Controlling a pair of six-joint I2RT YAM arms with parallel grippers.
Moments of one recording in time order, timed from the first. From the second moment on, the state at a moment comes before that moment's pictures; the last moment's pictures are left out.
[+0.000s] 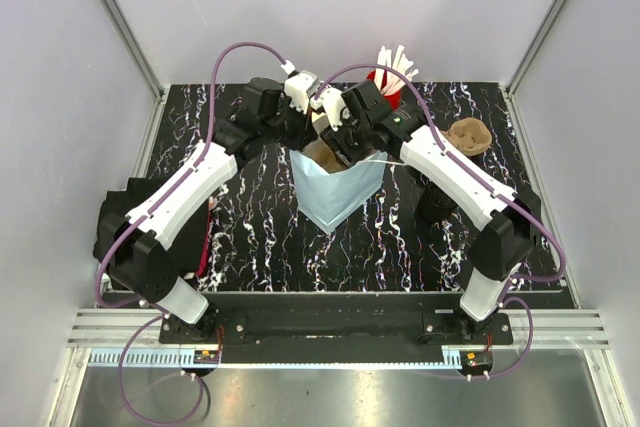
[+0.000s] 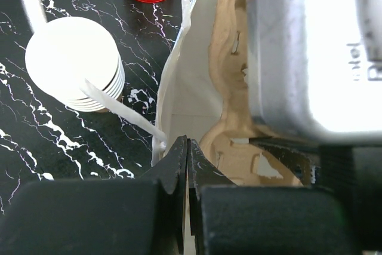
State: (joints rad) left arm -0.52 1.54 1.47 -0.45 0.28 -0.06; right arm 0.68 1.76 1.75 -0.83 -0.04 -0.25
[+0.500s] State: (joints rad) left arm -0.53 1.54 1.47 -0.44 0.28 -0.06; right arm 0.65 1.76 1.74 -0.81 -0.20 -0.26
